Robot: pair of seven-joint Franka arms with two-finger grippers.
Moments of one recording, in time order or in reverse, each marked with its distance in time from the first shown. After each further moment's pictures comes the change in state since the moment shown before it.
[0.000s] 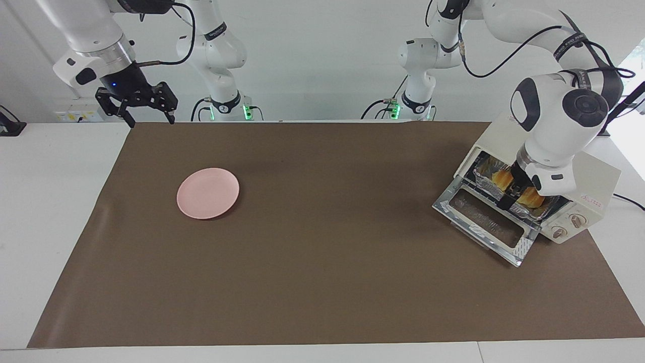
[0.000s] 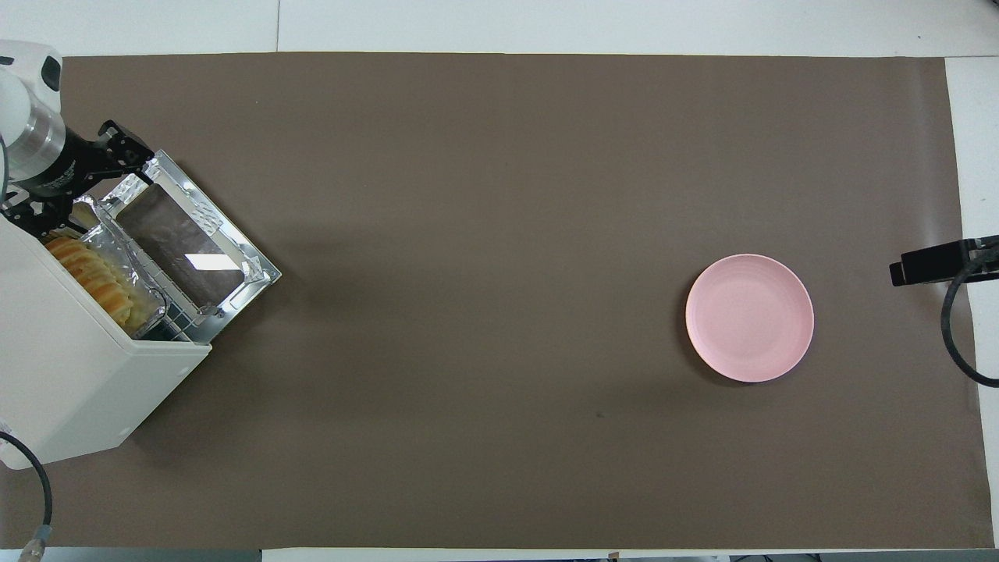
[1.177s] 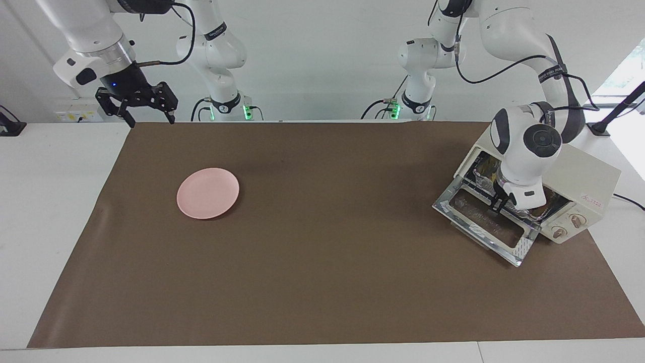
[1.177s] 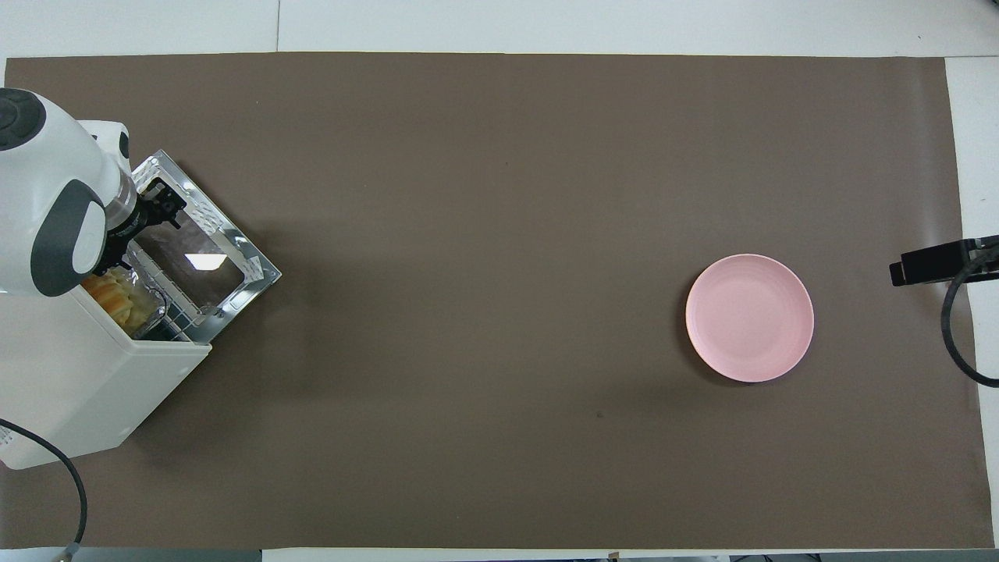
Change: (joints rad) left arm 0.029 -0.038 0.007 -0.307 0.070 0.245 -0.080; right arm 0.000 0.000 0.000 0.000 0.000 -0.002 0.000
